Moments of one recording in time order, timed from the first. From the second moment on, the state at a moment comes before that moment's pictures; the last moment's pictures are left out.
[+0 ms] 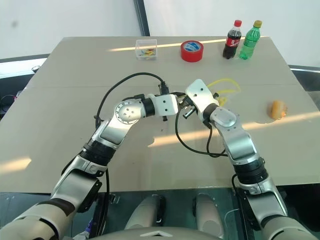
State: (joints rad) left arm -0.74 0.37 -0.34 0.21 0.28 -0.15 -0.71; right arm -0.56 -0.32 0.22 -0.21 -0.03 0.59 0.45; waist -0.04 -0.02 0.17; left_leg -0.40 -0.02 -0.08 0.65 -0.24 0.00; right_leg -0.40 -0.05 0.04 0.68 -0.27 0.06
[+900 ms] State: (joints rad) left arm -0.73 0.35 -0.35 0.21 0.29 -0.12 -0.70; right arm -0.57 -0.35 0.23 -0.18 -0.12 0.56 0.44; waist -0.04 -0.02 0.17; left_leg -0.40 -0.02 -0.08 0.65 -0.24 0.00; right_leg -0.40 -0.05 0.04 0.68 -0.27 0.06
